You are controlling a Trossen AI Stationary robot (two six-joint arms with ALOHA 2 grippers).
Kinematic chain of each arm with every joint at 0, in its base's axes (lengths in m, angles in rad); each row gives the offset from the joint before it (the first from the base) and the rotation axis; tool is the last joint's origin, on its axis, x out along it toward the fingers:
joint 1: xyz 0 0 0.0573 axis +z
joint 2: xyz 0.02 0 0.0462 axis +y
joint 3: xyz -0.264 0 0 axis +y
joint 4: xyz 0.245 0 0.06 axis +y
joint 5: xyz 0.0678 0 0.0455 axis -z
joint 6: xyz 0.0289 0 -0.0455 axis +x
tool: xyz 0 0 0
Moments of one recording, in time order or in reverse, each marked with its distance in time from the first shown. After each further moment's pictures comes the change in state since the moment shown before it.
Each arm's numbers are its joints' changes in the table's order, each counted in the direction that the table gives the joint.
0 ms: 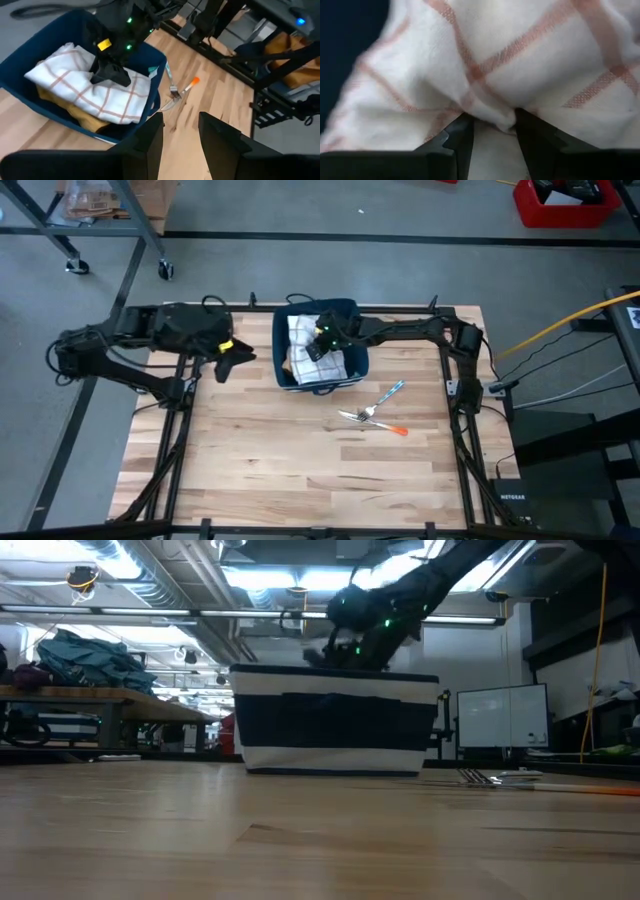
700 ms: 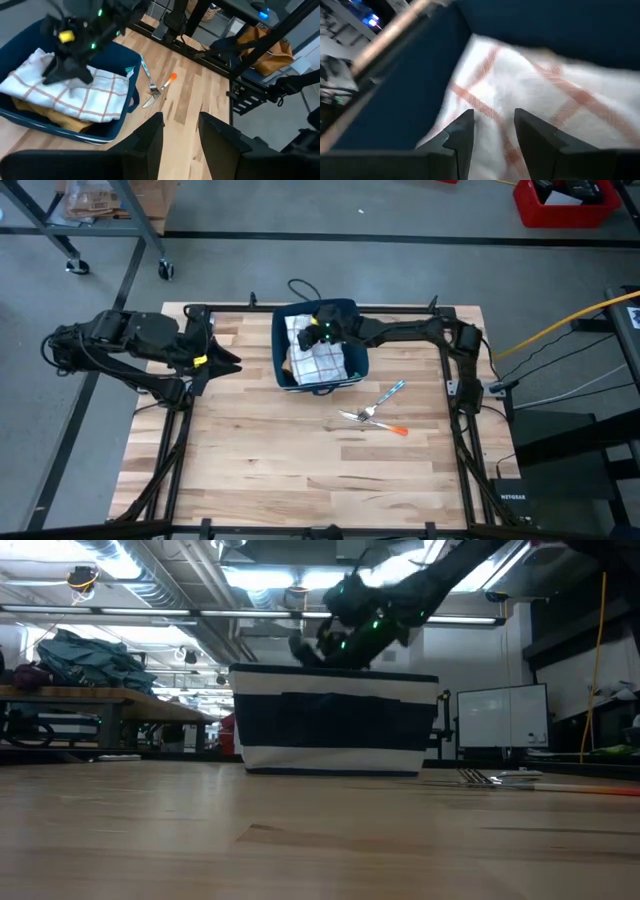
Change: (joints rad) left arm -0.176 -0.071 0.000 0.009 -0.060 0.001; right arm 0.001 0.005 -0.001 -0.287 0.098 0.041
